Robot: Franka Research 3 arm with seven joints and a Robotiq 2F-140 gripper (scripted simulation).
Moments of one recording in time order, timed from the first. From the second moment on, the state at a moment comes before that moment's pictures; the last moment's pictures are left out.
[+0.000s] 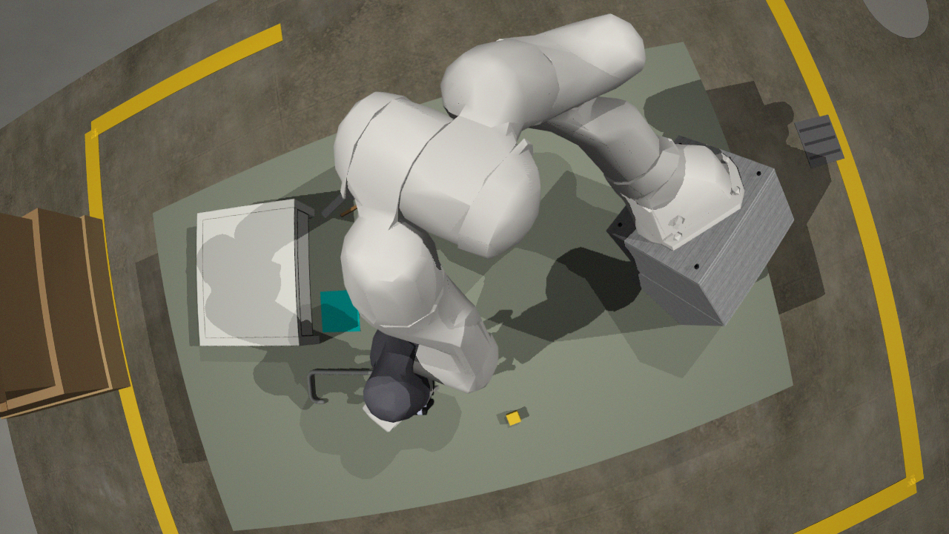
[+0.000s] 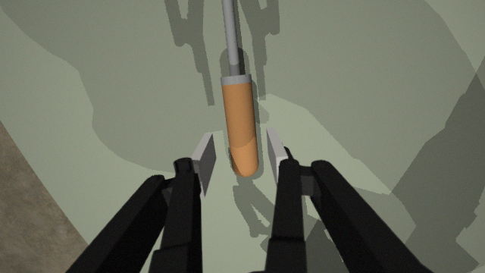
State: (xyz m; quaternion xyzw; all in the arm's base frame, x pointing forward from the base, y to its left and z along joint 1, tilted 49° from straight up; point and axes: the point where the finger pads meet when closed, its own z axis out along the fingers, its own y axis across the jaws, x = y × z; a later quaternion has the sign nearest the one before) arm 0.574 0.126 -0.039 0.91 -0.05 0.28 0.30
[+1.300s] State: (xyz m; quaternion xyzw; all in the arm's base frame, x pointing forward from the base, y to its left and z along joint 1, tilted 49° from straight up) arm 0.574 0.125 -0.039 0.91 -0.05 0.28 0.30
